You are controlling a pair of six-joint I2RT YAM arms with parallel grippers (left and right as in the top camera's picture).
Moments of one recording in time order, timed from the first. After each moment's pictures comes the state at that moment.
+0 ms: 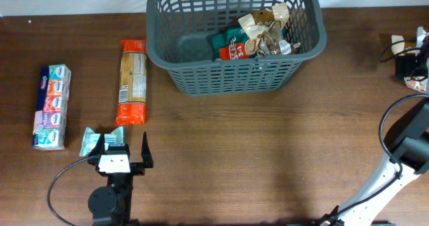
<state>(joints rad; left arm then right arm) 0.10 0.02 0.02 -0.08 0.06 0.07 -0.55 2.30 2.07 -0.90 0.27 -0.46</state>
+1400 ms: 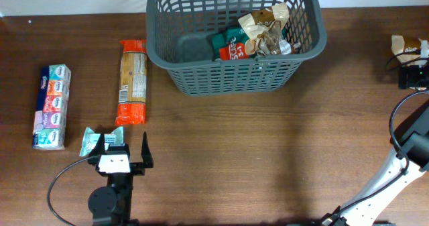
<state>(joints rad) 0.10 0.02 0.02 -0.08 0.06 0.07 -0.64 2.42 2.07 -0.79 0.18 -0.50</state>
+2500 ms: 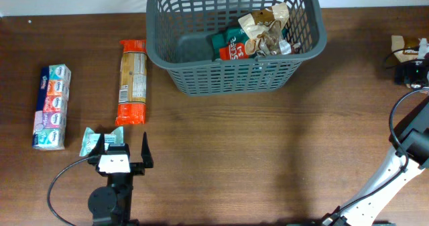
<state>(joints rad) 0.10 0.02 0.02 -0.08 0.06 0.07 -0.64 2.47 2.07 -0.68 0.10 -0.44</state>
